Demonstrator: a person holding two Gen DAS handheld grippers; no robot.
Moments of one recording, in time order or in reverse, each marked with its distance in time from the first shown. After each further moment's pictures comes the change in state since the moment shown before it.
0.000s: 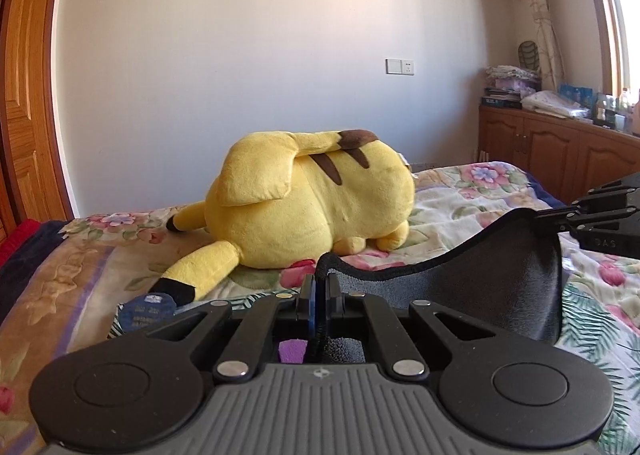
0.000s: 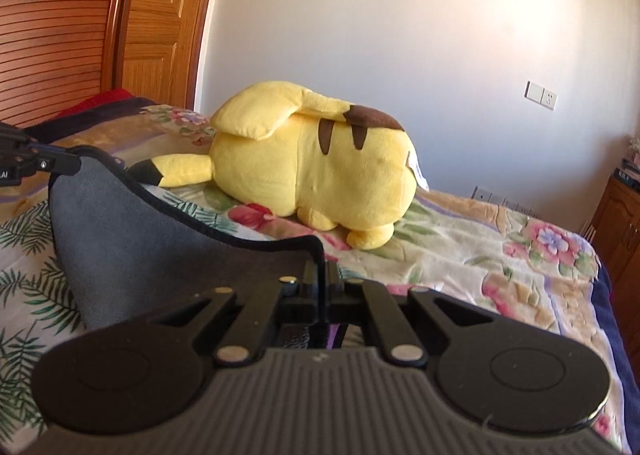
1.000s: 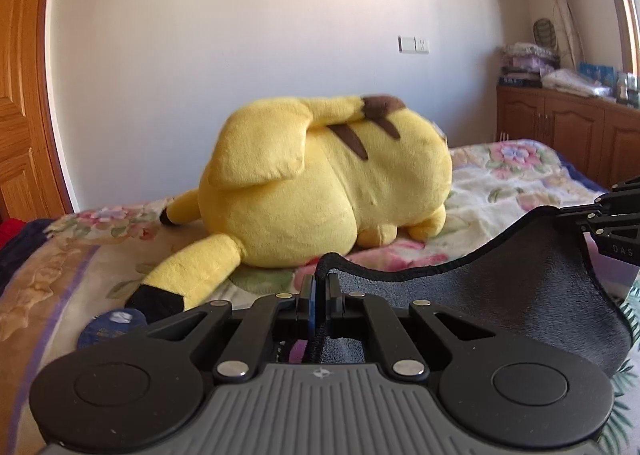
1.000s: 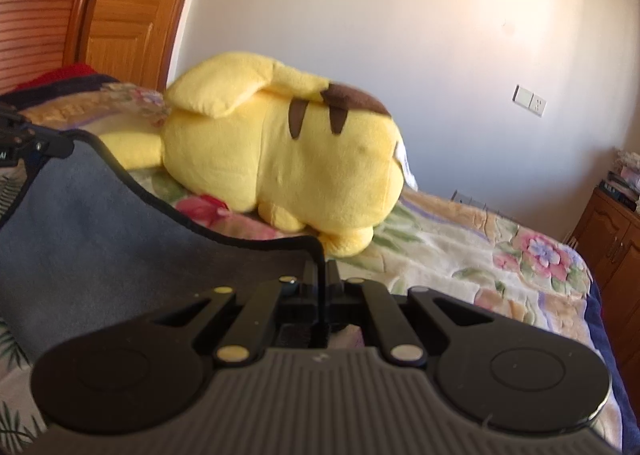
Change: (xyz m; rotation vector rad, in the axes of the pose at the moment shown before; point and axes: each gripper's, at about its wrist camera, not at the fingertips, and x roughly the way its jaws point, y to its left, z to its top) left arm 0.101 0.013 -0.011 0.022 0.052 0.029; right arm 0.077 -0.002 -0.018 -0.033 0.041 -0.107
